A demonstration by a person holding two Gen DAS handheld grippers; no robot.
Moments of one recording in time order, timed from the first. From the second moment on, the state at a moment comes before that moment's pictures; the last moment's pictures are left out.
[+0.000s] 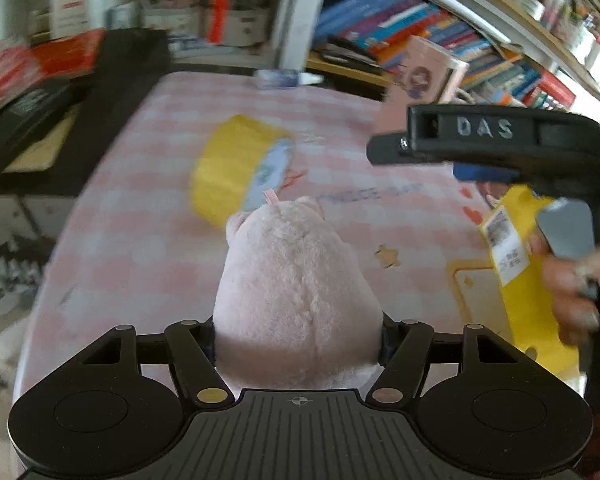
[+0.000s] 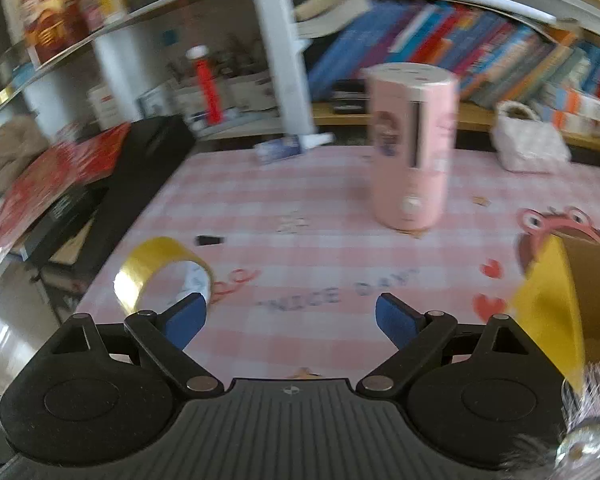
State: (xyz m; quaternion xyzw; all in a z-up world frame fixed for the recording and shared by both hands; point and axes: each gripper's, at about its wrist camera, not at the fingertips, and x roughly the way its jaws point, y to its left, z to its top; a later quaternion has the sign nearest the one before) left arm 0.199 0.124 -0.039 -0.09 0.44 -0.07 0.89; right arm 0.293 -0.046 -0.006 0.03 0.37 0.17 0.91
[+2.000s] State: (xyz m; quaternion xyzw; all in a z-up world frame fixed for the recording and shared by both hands) left arm 0.101 0.163 0.005 -0.10 0.35 -0.02 0.93; right arm 0.186 -0.037 0.009 0.01 0.36 0.23 0.90
